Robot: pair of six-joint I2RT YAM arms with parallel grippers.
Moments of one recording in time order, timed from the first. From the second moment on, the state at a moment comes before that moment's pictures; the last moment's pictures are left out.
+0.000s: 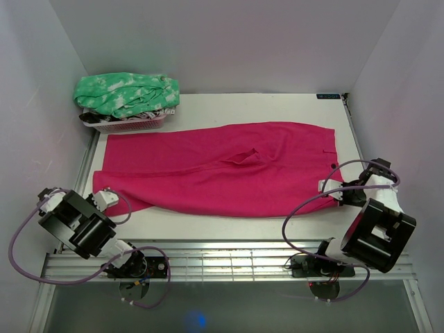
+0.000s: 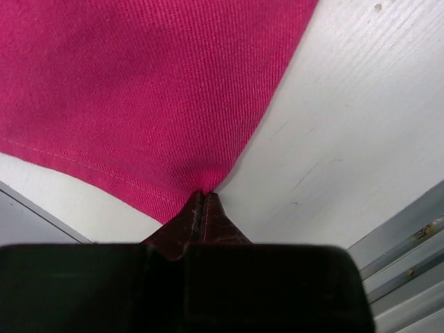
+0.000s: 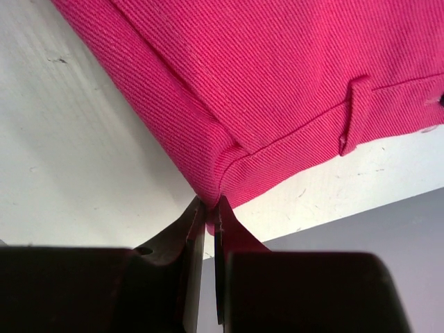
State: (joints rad) left arm 0.95 1.48 0.78 -0.84 0.46 1.98; right arm -0.50 1.33 0.74 -0.79 -0.24 -1.99
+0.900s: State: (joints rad) left arm 1.44 1.51 1.07 -1.39 0.59 1.97; right arm -0.97 1.24 0.83 -1.14 -0.41 -1.99
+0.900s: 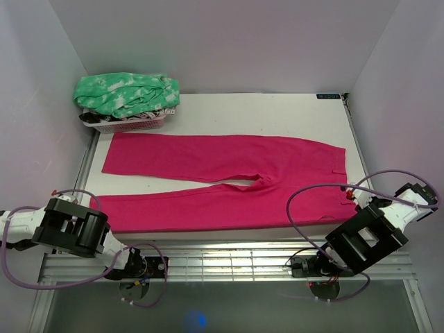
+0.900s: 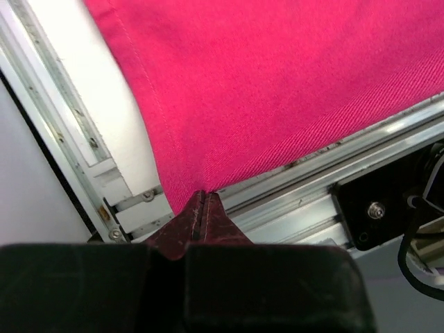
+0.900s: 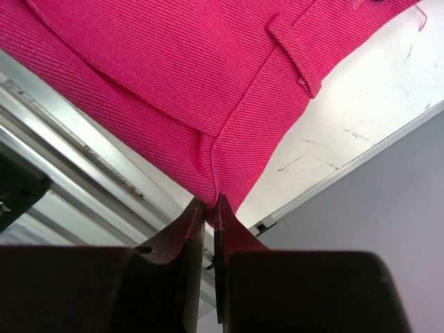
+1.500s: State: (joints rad) left arm 1.24 1.62 1.51 -1.41 1.13 1.96; right arm -1.00 1.37 1.30 -1.39 -0.73 -1.98
